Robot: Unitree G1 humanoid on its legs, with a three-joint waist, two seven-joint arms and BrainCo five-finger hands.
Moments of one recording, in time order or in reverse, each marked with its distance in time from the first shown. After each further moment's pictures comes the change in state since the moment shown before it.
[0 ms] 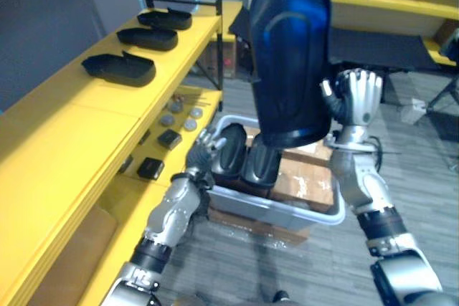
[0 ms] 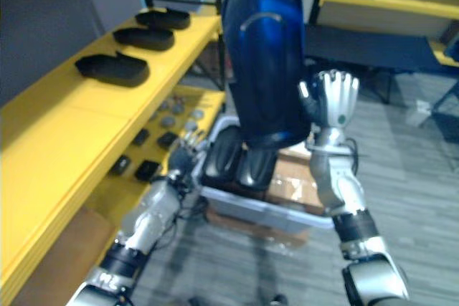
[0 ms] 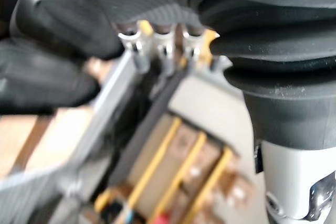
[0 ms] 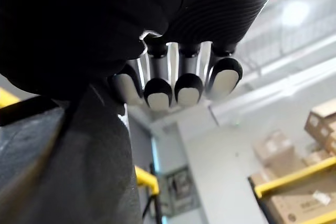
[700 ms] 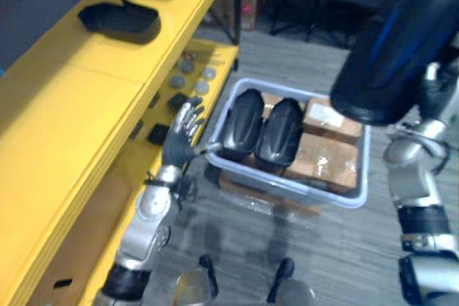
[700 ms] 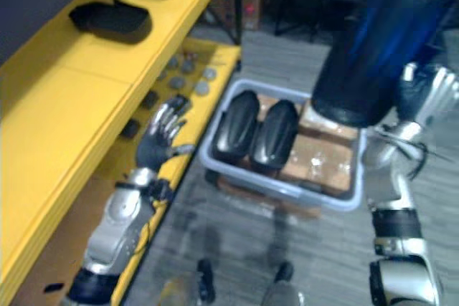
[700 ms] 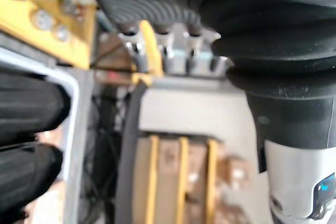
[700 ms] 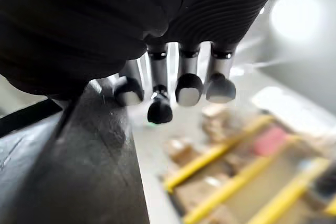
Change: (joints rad) left arm 0.057 0.072 0.075 -0.261 0.524 -0.079 0.057; right arm 0.008 -0.109 -0.231 -0.054 0.304 0.114 -0.088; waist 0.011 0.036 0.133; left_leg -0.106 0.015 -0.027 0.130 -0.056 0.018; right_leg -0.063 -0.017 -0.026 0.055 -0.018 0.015
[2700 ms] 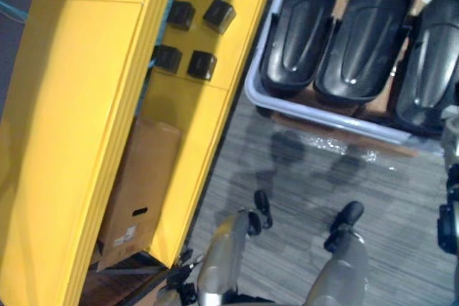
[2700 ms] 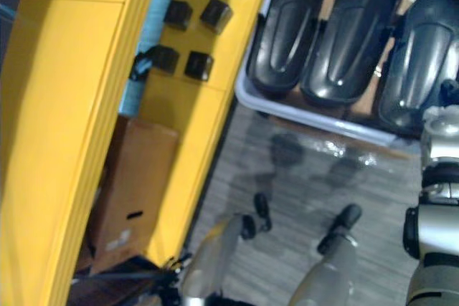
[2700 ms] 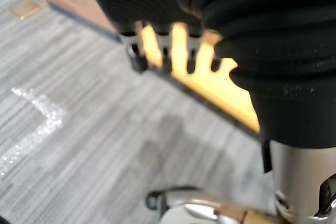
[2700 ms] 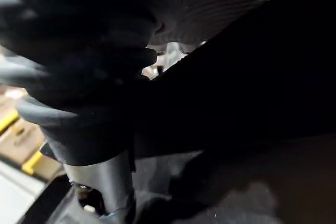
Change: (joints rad) left arm 0.320 -0.185 -0.071 1.155 -0.170 -0.272 -0.045; right arm -0.410 -0.343 0.032 0.859 0.775 -0.022 0.197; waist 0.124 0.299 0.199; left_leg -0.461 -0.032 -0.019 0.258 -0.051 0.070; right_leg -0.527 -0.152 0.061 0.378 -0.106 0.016
